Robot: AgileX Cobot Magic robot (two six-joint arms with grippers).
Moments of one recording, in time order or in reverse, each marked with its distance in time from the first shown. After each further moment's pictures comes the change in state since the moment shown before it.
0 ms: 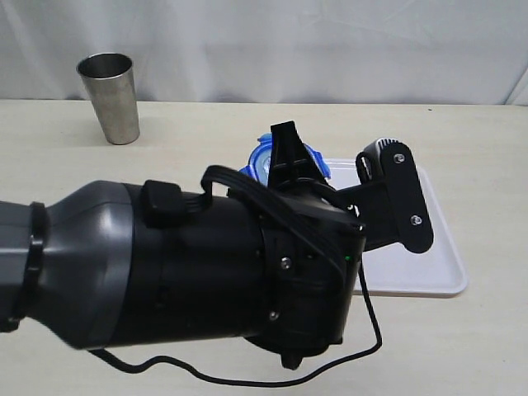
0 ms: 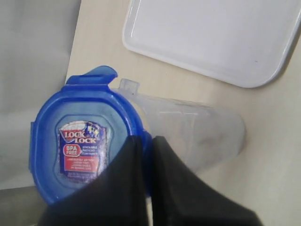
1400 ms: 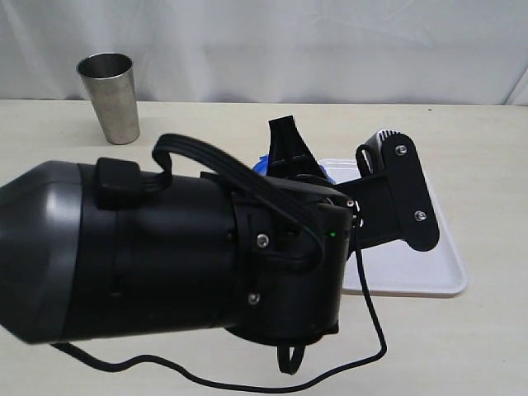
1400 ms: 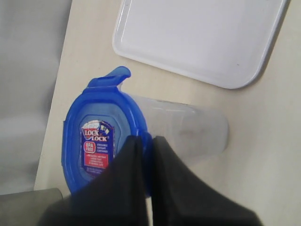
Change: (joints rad) left arm 0.000 -0.048 0.000 -0.081 -0.019 0.078; right arm 0.000 0.000 0.000 0.000 0.000 0.000
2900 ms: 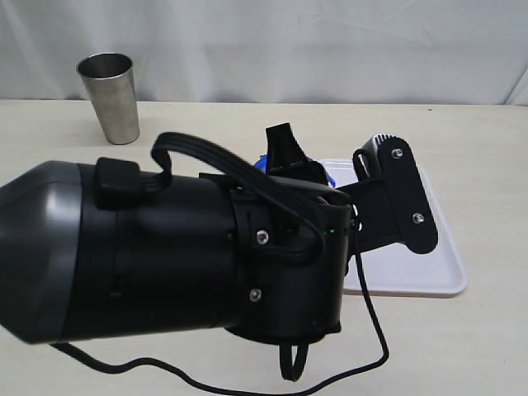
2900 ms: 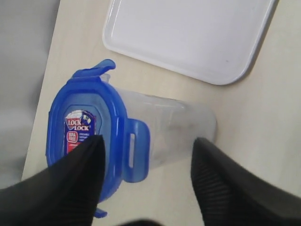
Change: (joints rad) left arm 0.000 0.000 0.000 -0.047 0.000 0.006; right arm 0.000 0.000 0.000 0.000 0.000 0.000
